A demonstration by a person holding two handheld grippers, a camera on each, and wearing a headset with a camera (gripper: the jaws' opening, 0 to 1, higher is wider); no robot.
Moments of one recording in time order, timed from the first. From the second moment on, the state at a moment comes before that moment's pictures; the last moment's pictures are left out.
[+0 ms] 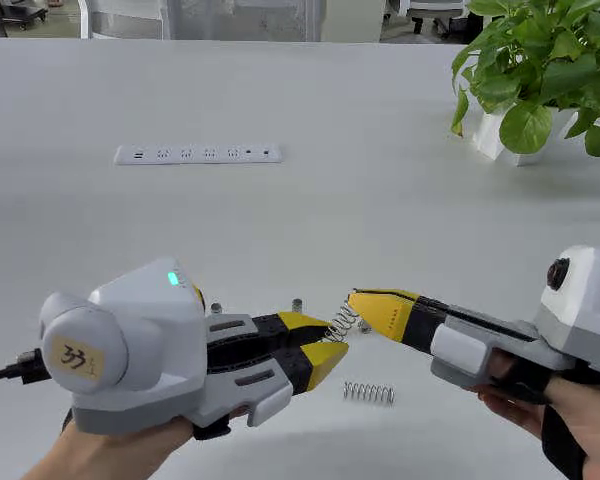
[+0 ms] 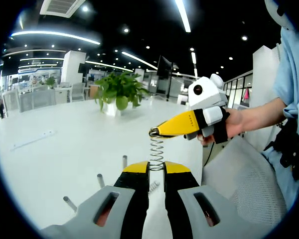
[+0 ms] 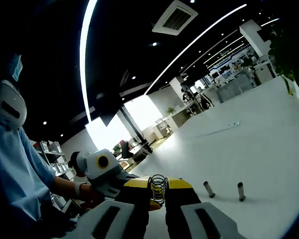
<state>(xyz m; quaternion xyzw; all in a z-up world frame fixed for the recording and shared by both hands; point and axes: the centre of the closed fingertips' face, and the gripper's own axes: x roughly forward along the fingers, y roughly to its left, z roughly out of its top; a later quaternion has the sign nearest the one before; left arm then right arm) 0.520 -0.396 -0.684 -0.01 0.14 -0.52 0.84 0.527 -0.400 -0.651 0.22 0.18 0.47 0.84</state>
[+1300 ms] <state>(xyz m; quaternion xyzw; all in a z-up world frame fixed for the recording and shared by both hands) 0.515 -0.400 -0.685 -0.02 0.14 -0.53 0.84 0.509 -0.383 -0.651 0.02 0.14 0.52 0.85</state>
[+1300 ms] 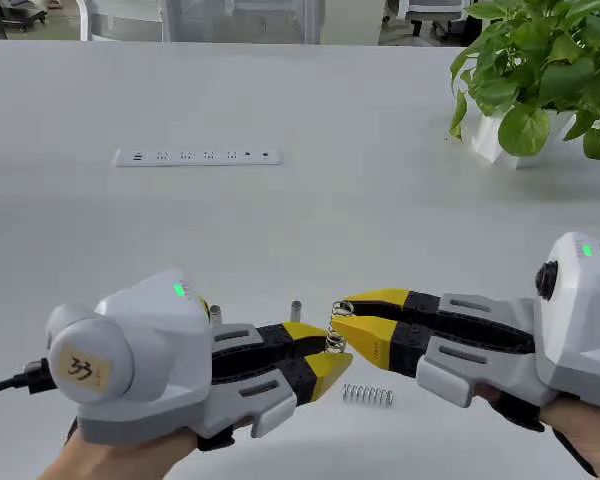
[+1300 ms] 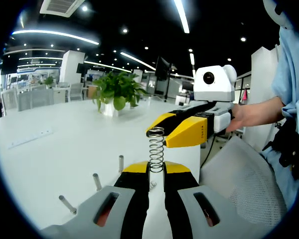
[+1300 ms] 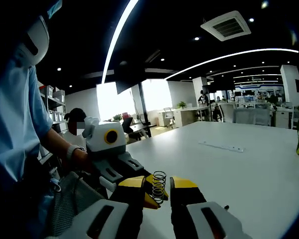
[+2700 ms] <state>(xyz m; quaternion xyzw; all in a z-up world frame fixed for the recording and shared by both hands) 0.490 -0.382 -0.751 0.27 0.21 -0.59 0.73 0.482 -0.383 -0.721 -0.31 0.23 0.63 0.67</state>
